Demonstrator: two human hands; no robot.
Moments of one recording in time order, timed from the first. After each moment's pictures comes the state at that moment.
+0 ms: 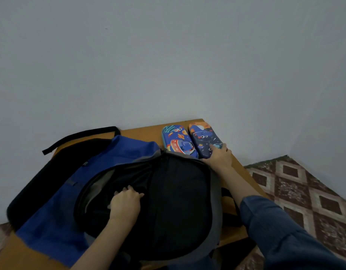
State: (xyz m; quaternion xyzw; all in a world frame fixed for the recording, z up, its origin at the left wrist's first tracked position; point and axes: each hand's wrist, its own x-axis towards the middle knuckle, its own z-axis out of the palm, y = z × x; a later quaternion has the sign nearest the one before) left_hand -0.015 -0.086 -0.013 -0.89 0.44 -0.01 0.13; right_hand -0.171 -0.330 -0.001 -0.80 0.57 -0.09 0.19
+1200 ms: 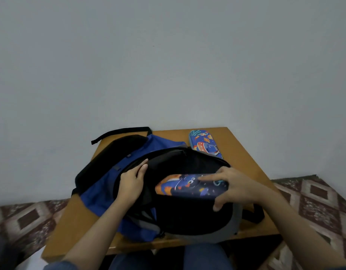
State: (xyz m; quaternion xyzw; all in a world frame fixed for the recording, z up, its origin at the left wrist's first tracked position) left_hand 0.010 -0.015 0.035 -0.82 0.35 0.04 -0.45; right_hand -0.220 -0.180 0.094 -0.94 0.21 0.04 0.26
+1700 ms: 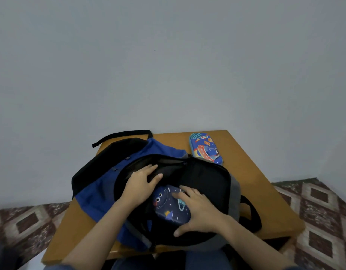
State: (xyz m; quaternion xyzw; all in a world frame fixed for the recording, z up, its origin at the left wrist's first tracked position) left_hand 0.005 -0.020 0.045 -0.83 0.43 0.06 -0.34; right_hand -0.167 -0.124 0.023 -0.96 0.17 0.05 0.20
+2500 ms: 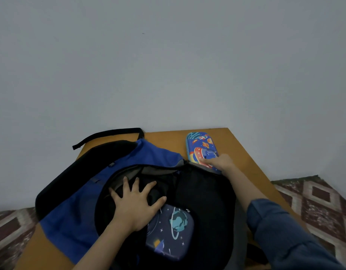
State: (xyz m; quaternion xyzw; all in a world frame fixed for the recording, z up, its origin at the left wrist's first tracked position) left_hand 0.013 -0.060 0.010 -0.91 0.41 0.10 -0.02; right_hand -0.098 -0.327 0.011 -0.66 0.54 -0.15 0.50
